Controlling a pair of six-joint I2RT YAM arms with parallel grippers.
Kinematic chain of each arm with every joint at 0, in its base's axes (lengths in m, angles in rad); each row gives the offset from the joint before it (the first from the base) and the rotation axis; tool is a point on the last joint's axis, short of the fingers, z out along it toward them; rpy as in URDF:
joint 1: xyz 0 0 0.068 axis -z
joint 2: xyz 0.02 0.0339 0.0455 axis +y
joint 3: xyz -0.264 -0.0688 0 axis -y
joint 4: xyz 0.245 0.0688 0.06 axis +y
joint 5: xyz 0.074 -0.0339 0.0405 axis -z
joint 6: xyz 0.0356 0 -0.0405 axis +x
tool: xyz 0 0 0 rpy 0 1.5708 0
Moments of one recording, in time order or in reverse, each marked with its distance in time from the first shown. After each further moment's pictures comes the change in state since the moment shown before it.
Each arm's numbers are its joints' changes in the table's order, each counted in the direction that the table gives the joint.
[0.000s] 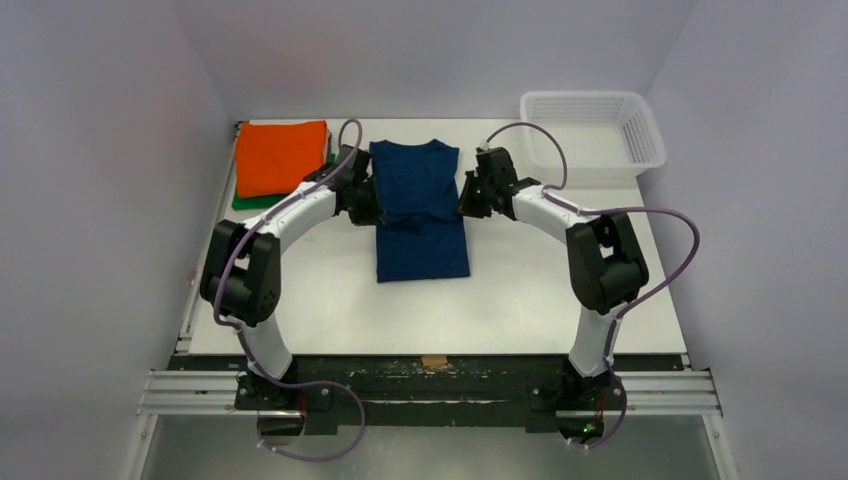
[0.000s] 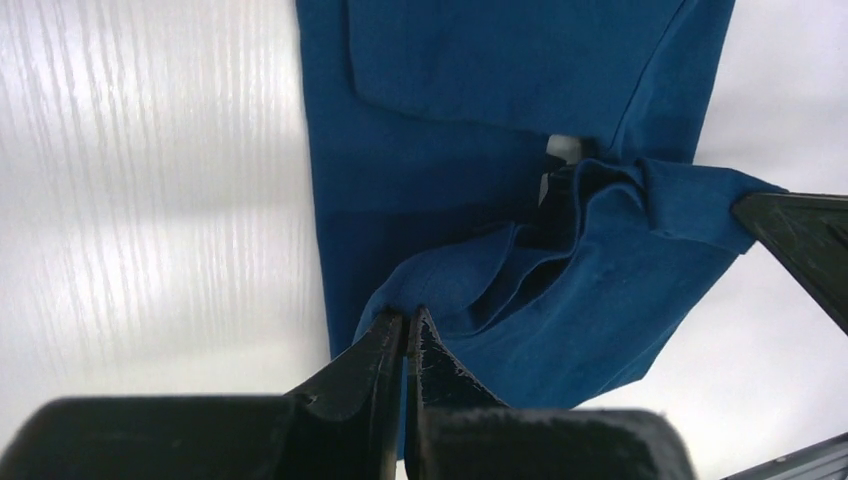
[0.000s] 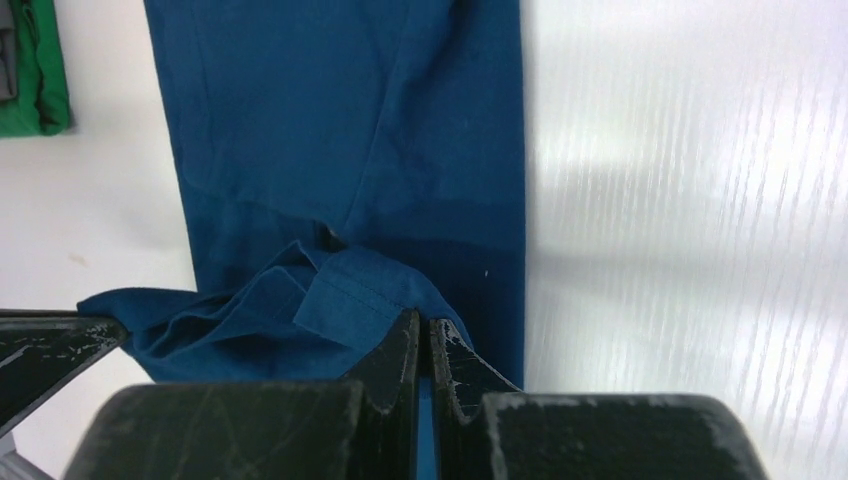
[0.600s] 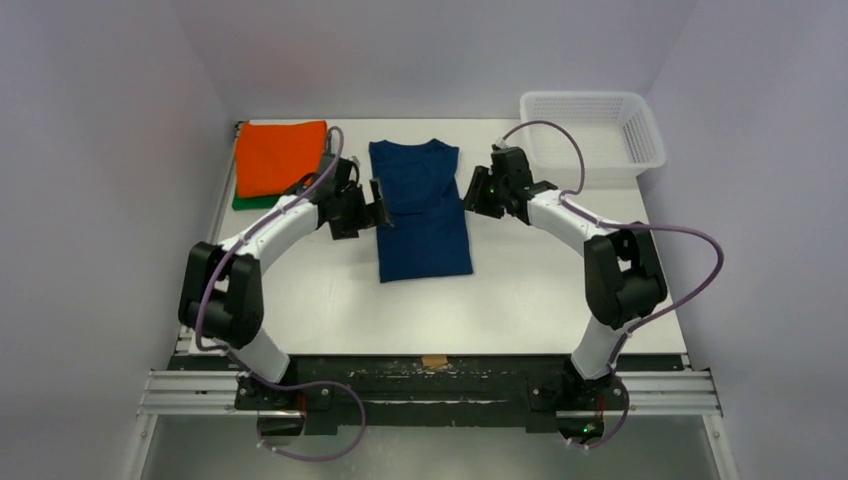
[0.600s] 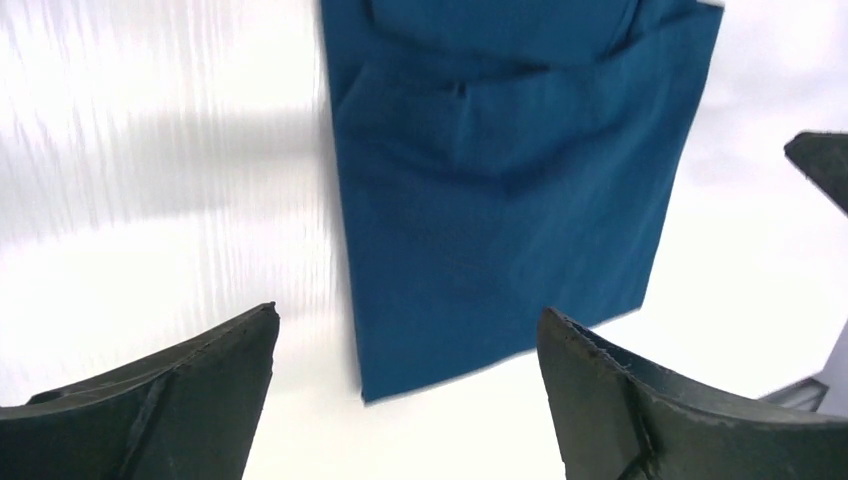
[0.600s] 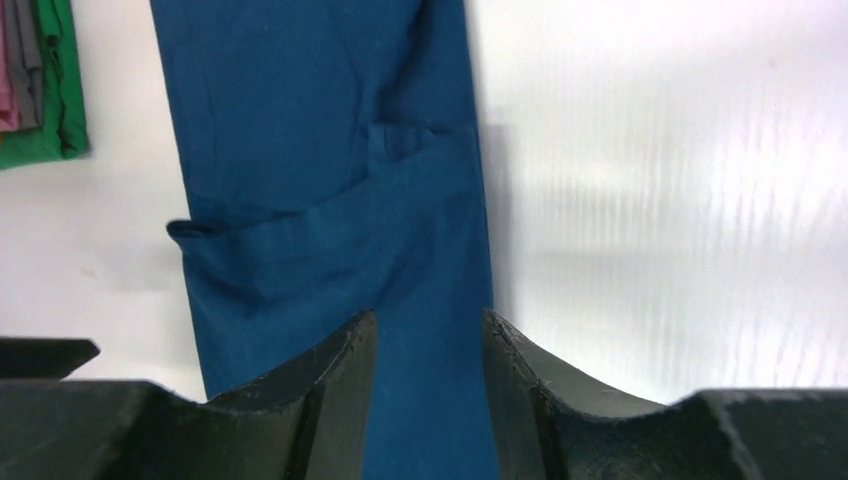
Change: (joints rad) left arm -0.049 -0.078 -0.065 -0.013 0.087 0.021; right arm 0.042 -0.069 -0.034 -0.008 0.026 -0.013
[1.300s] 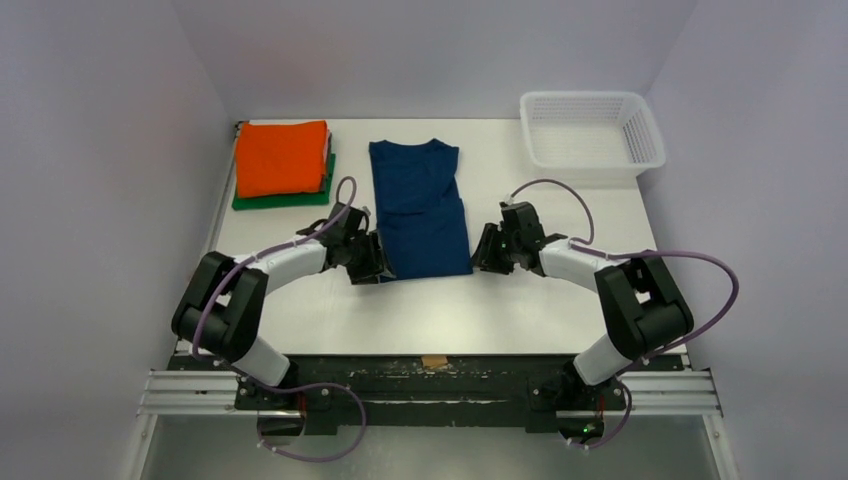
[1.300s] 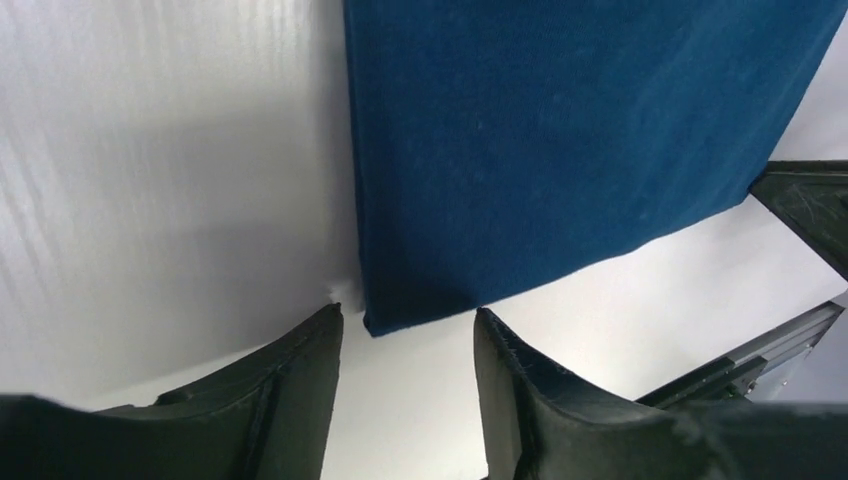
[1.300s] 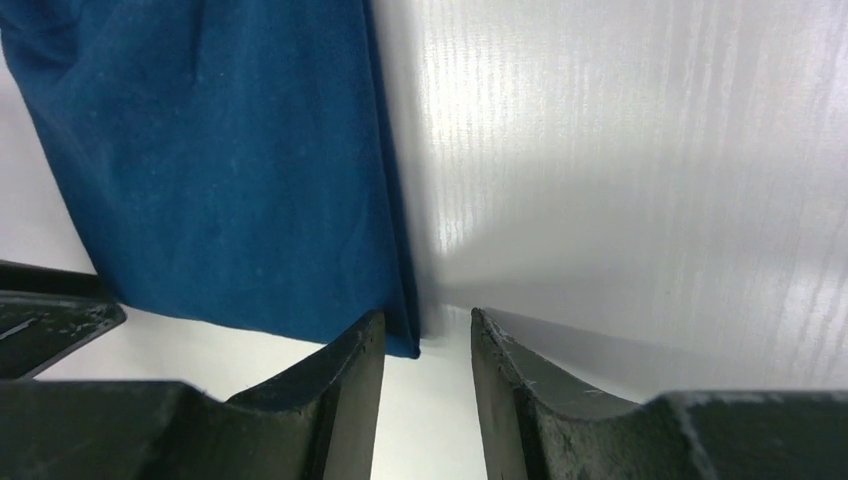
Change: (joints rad) left arm 0.103 -0.151 -0.441 -0.197 0.078 -0.126; right arm -0.031 -0.235 -0.510 -0.130 -0.094 0.071
